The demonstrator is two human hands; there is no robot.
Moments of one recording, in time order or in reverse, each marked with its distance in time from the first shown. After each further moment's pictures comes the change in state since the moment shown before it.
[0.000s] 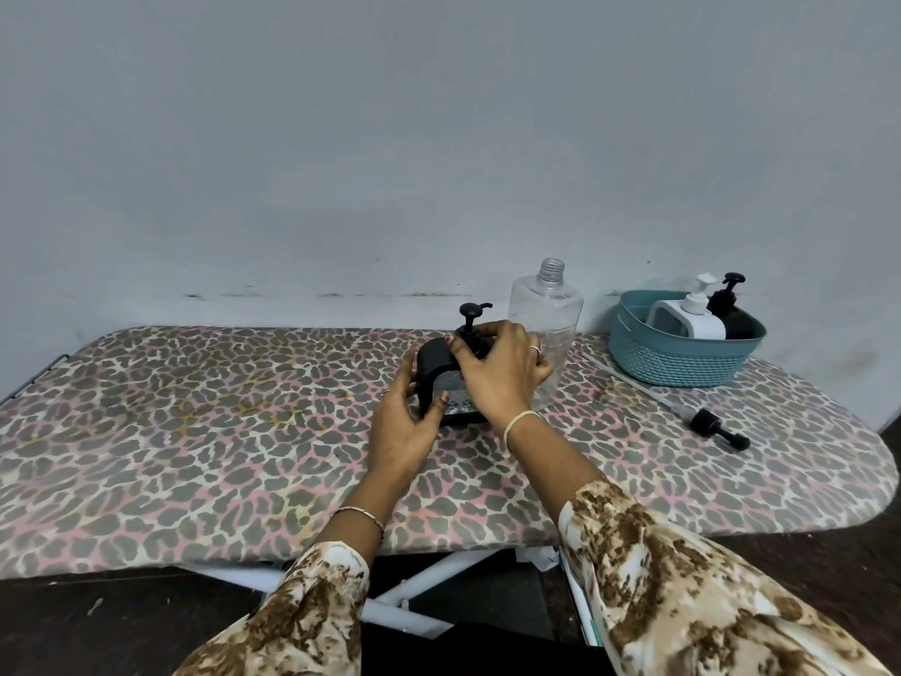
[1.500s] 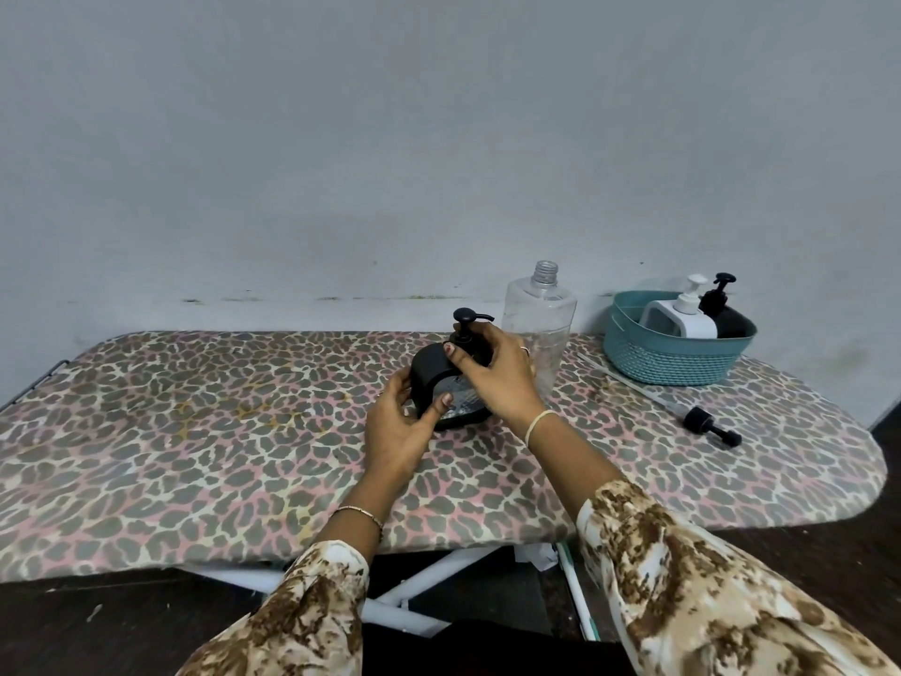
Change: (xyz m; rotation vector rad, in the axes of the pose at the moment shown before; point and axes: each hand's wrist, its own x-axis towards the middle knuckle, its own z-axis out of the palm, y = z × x) left_hand -0.004 0.007 -0.002 -0.061 0.042 -0.029; right_hand 0.007 0.022 0.004 0.328 -0.219 -0.131
